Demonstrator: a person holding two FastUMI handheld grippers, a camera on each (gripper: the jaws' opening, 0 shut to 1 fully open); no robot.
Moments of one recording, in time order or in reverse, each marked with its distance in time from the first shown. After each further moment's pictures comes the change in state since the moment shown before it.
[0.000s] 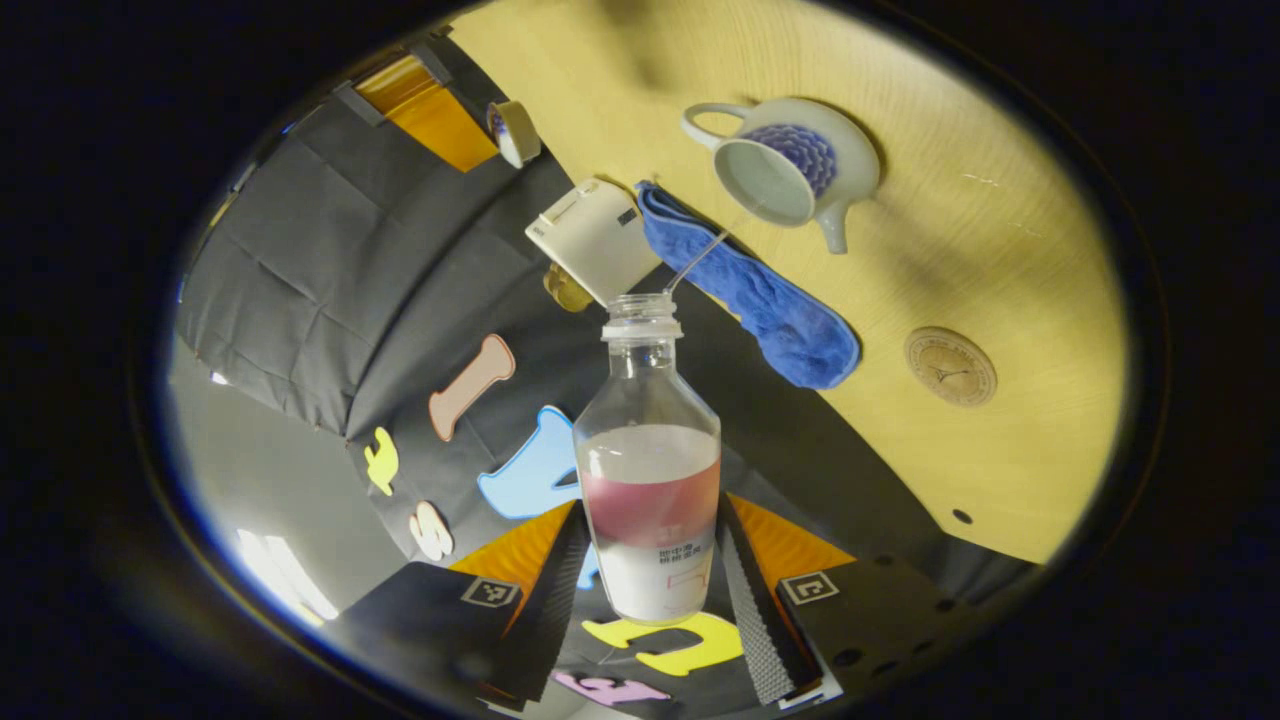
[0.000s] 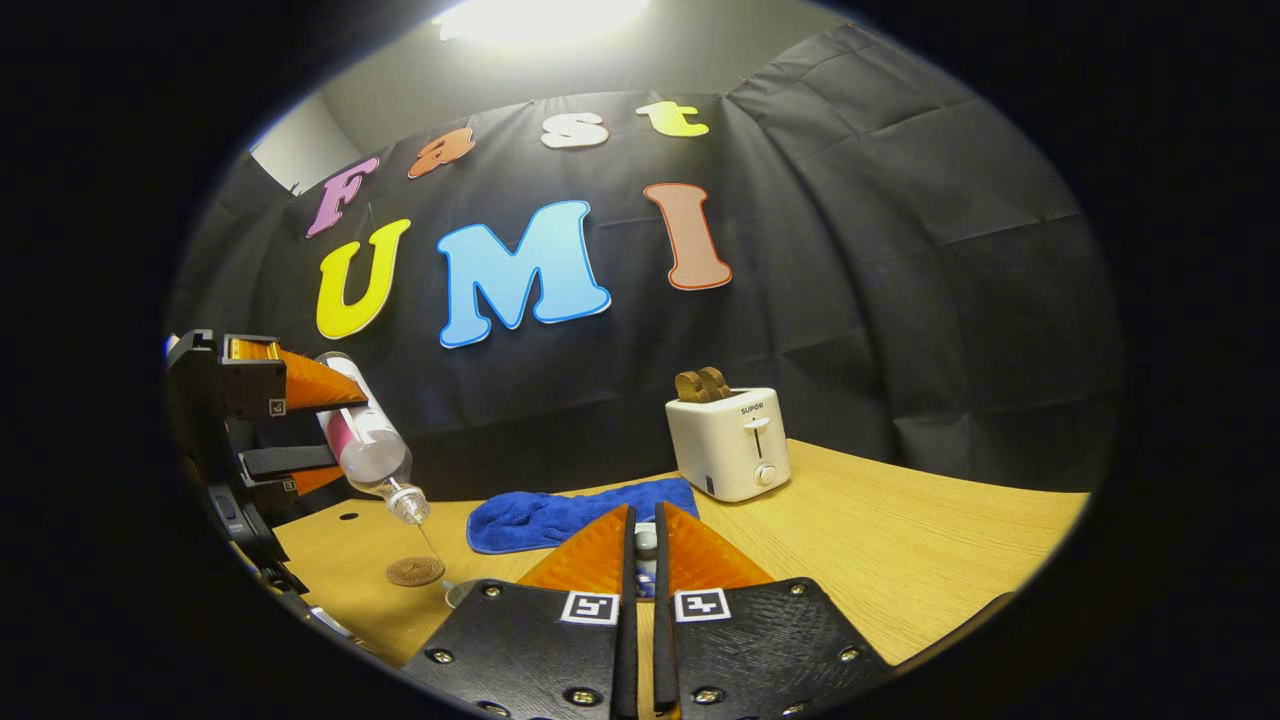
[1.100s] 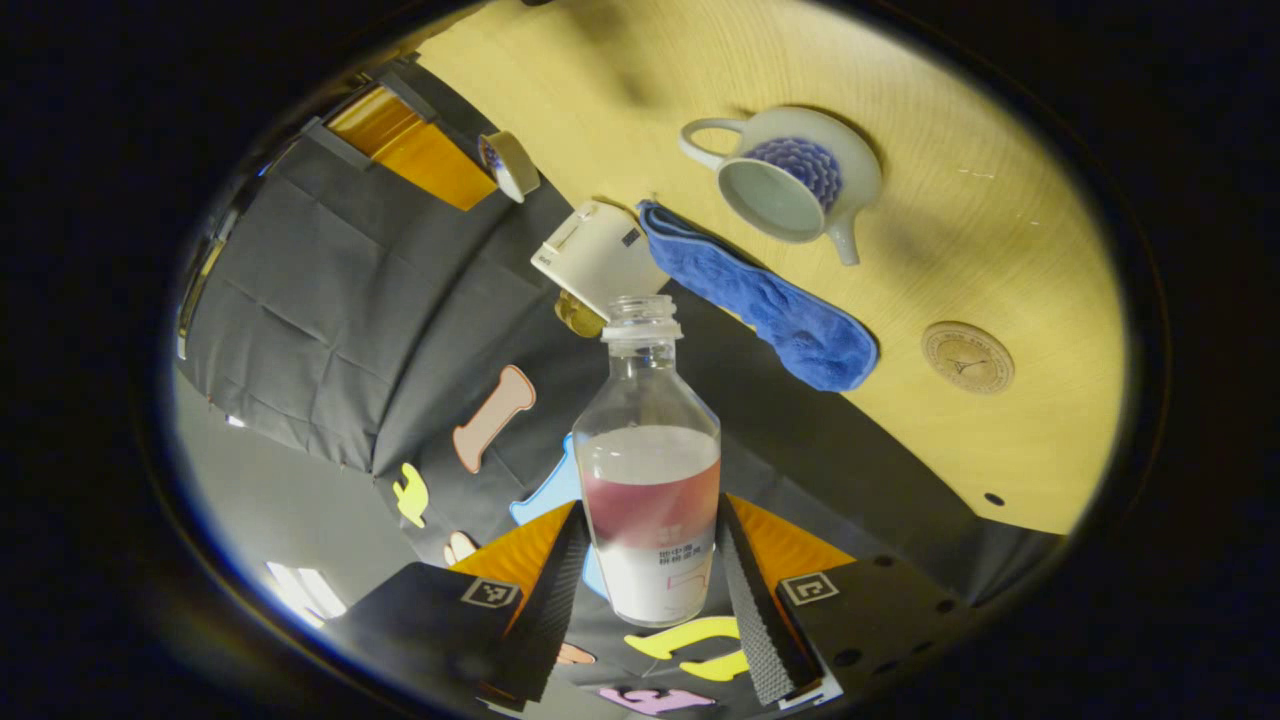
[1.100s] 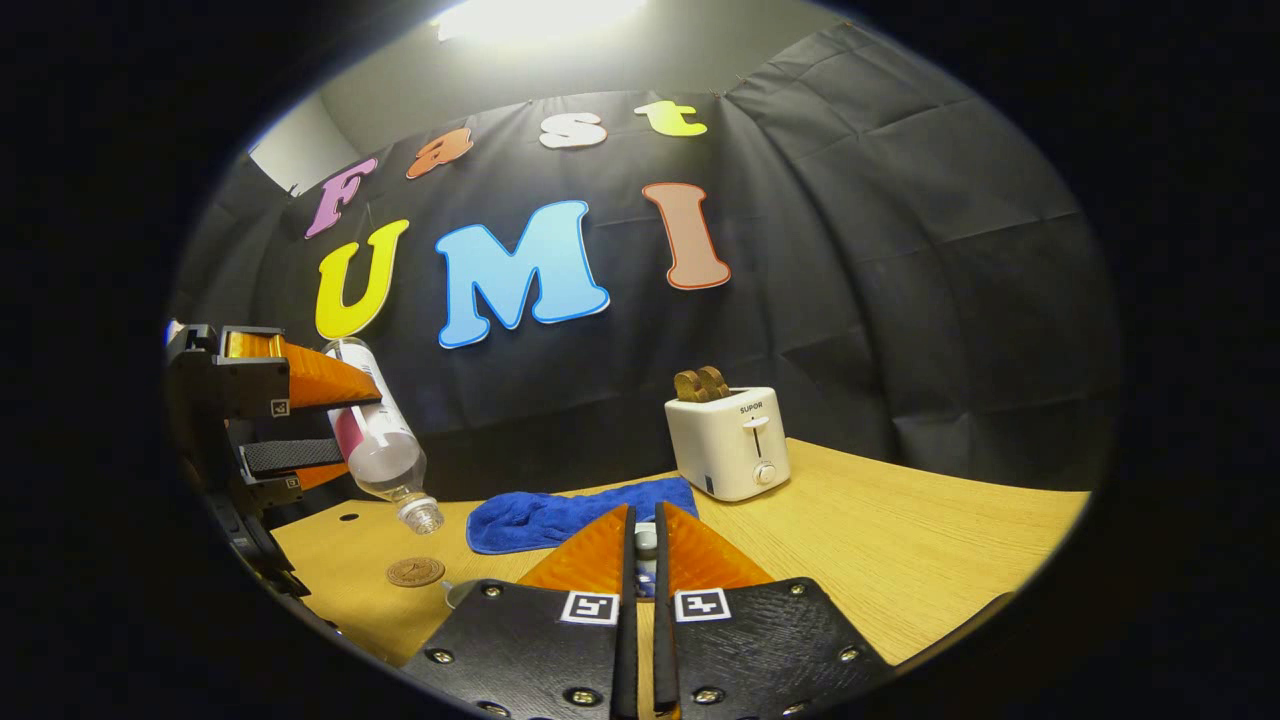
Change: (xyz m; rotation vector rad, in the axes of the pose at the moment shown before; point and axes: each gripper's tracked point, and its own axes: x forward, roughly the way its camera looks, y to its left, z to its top) left arm -0.002 0.010 0.015 0.066 -0.050 0.041; right arm 0.001 0.000 -0.002 0.003 0.005 0.000
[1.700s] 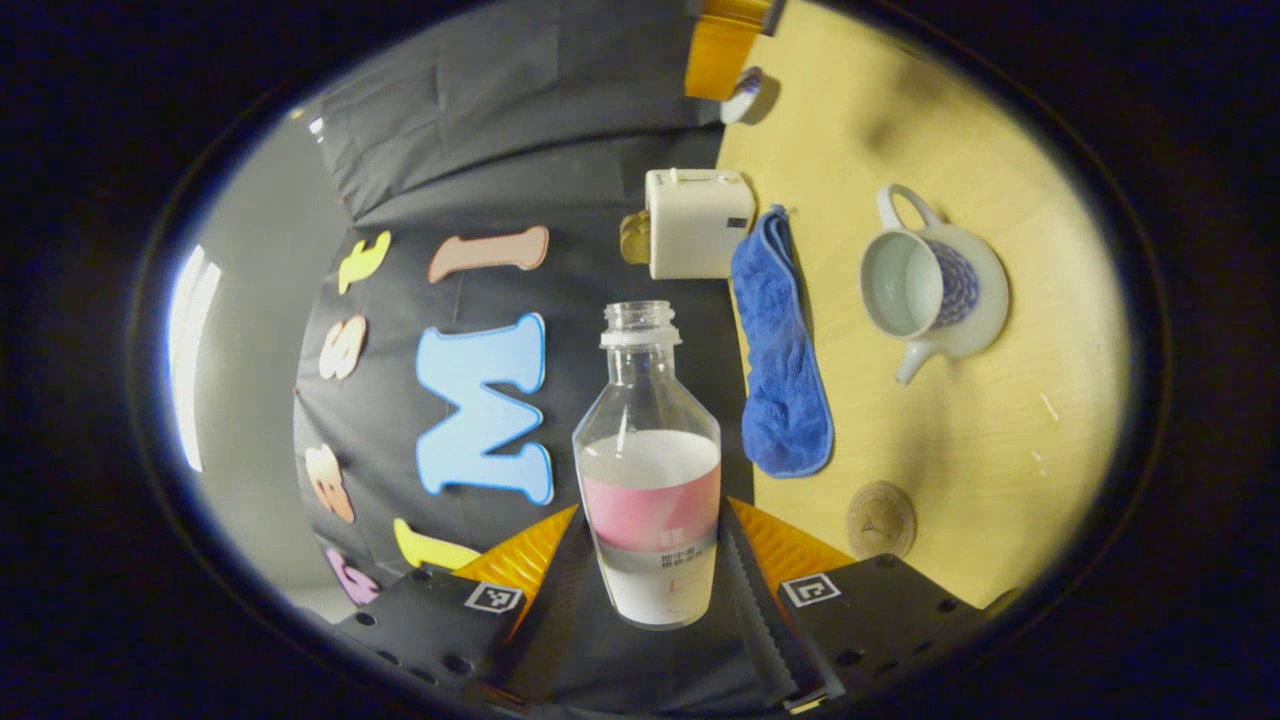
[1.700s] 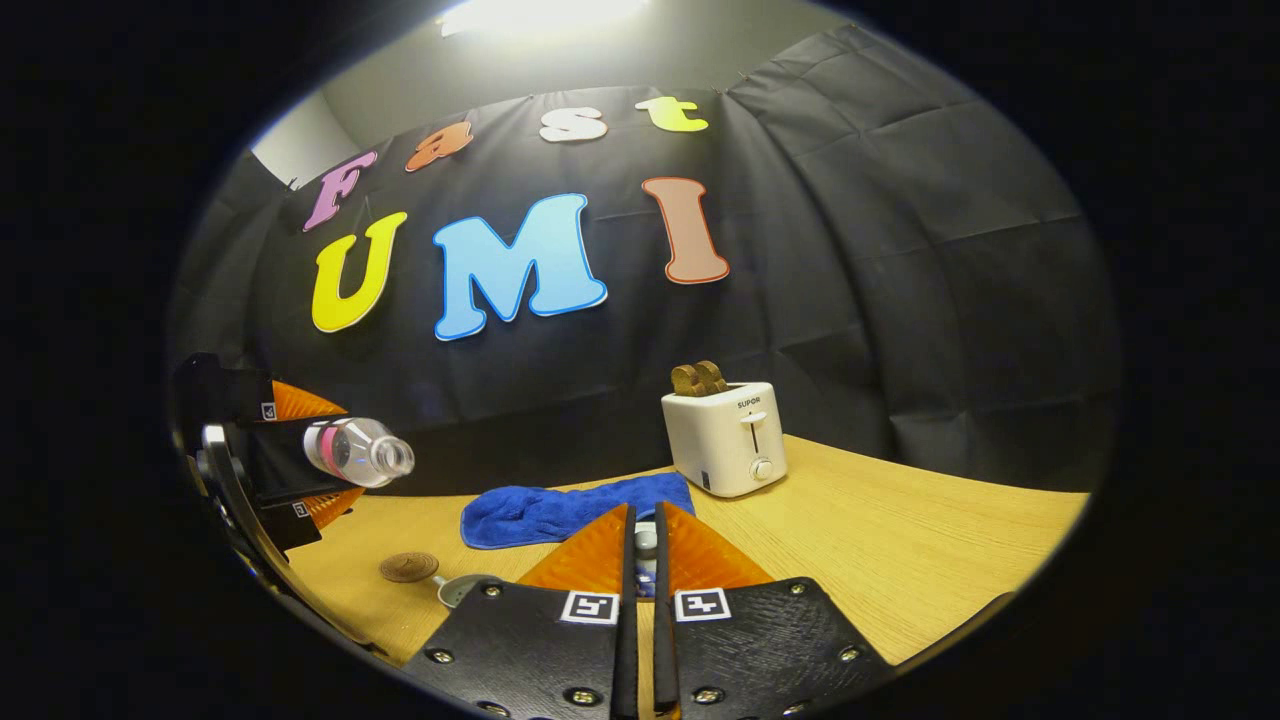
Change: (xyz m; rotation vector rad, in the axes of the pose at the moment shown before) left arm 0.015 -0.070 0.005 -0.929 0.085 -0.084; right arm 0.002 -0.003 -0.005 -0.016 0.018 -0.016
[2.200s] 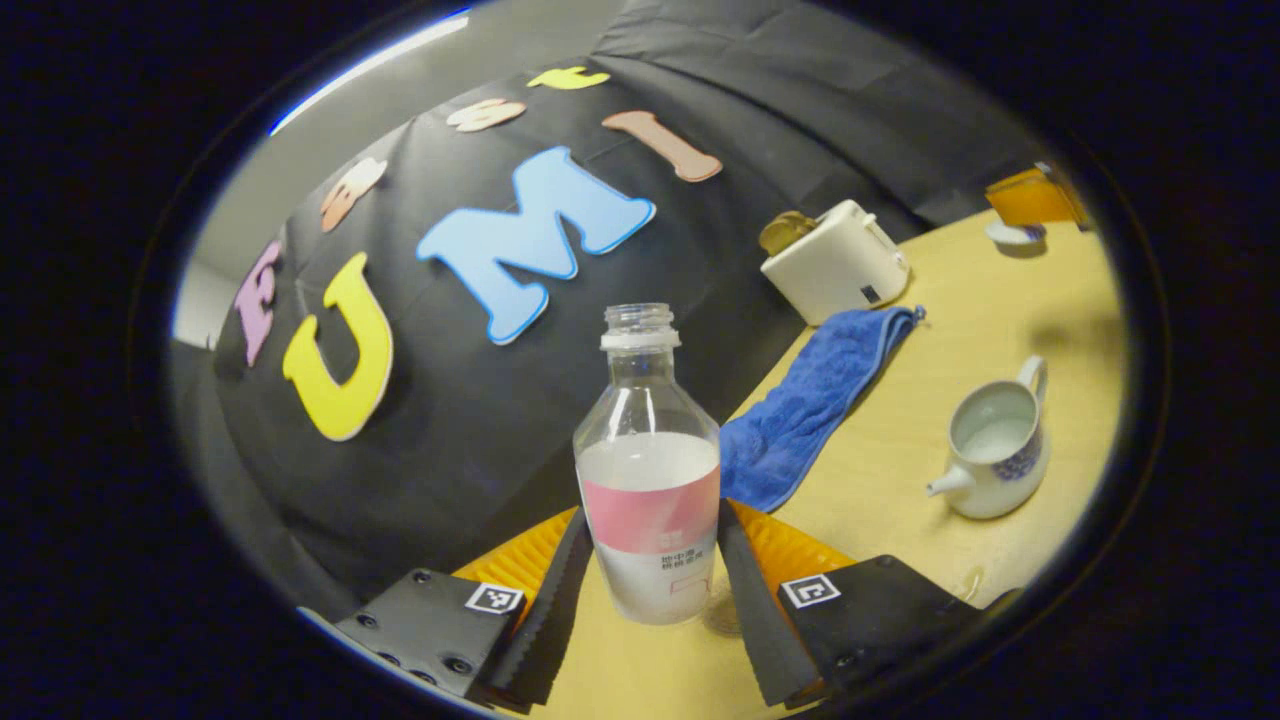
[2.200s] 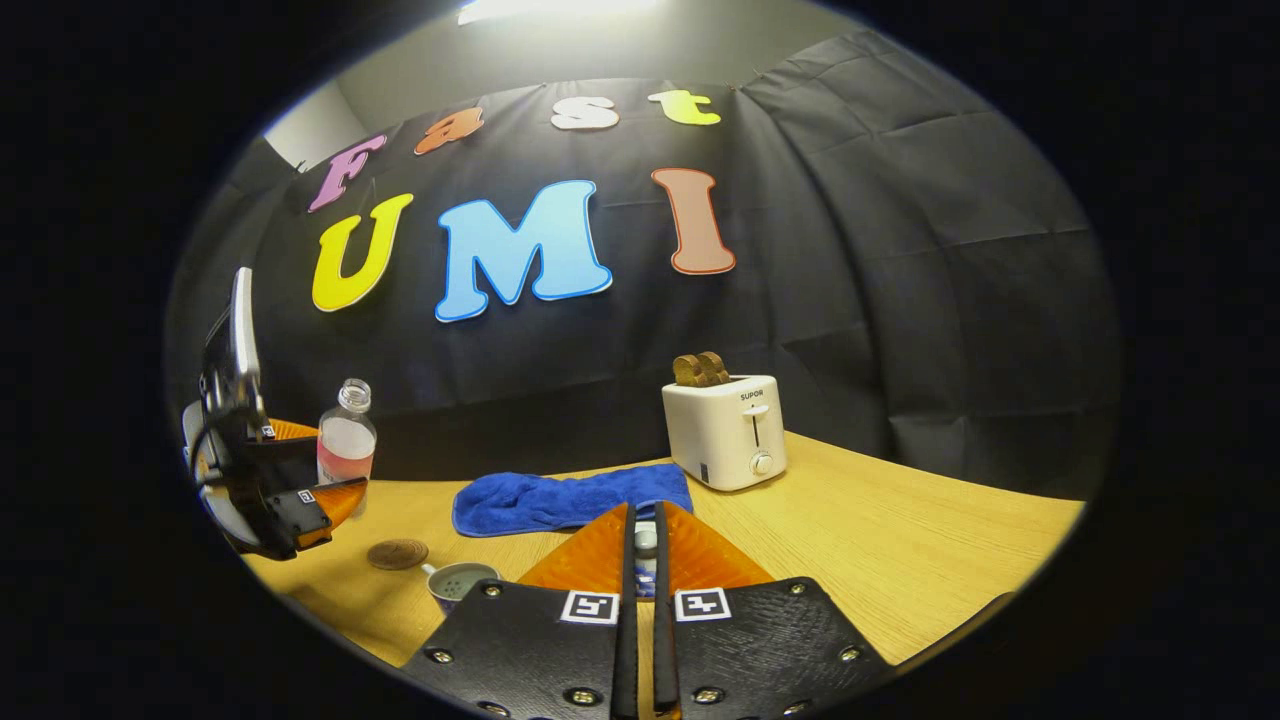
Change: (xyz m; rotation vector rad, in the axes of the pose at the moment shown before) left arm 0.020 -0.064 0.021 -0.854 0.086 -0.016; right arm 0.005 0.004 -0.011 -0.048 0.029 -0.004
